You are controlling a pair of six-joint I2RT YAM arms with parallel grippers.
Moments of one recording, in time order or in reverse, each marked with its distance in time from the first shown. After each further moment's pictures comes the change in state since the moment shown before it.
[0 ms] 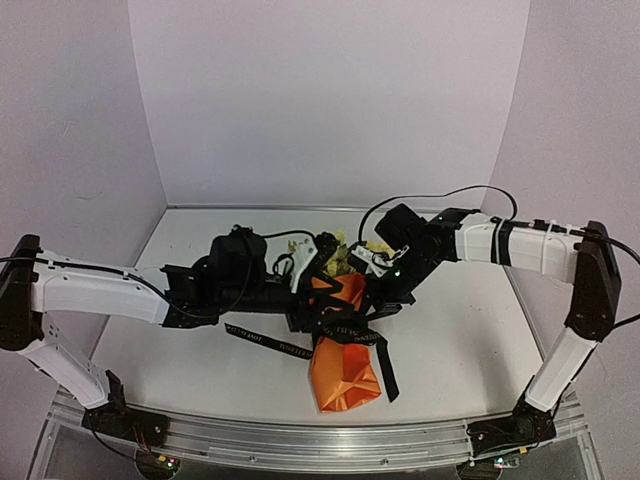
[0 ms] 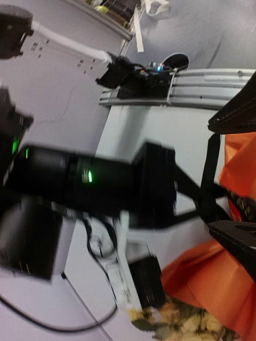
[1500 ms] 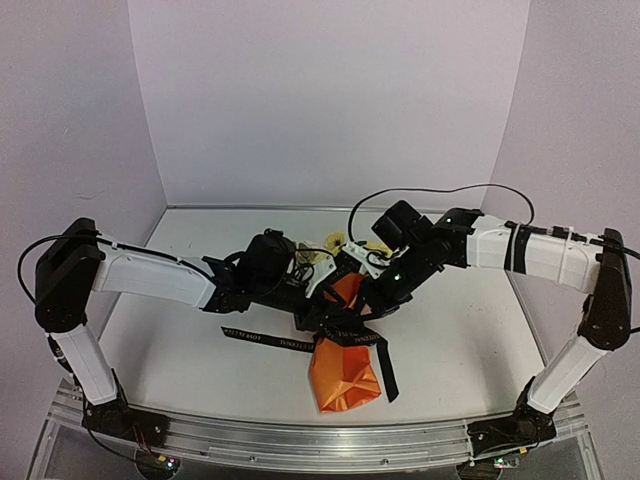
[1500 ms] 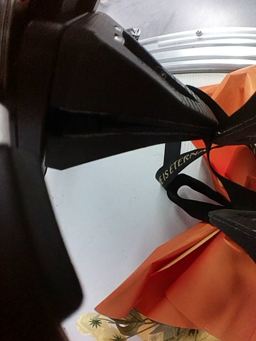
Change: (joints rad) left arm 0.141 0.269 0.117 -0.086 0.203 0.185; right arm 0.088 -0.089 -0.008 0.028 0.081 -0.087
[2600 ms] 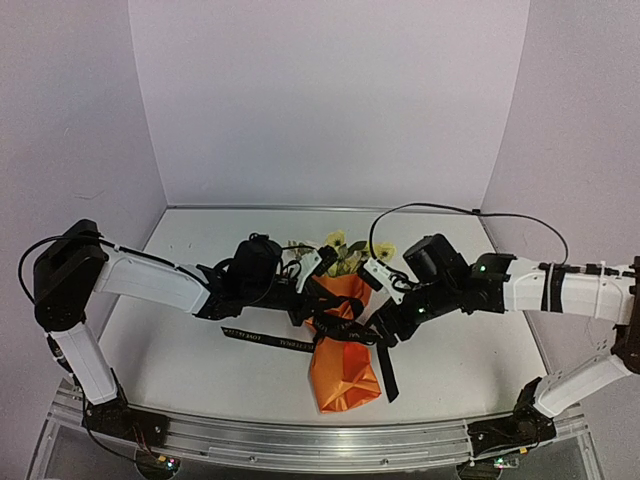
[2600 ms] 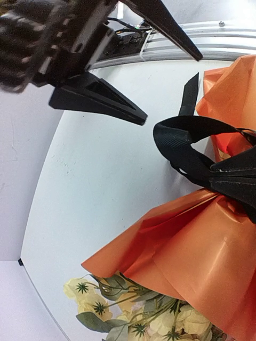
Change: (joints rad) left arm 0.038 -0.008 -0.103 0.187 -0.074 -0.122; right arm 0.025 -0.256 -0.394 0.345 0.184 -0.157
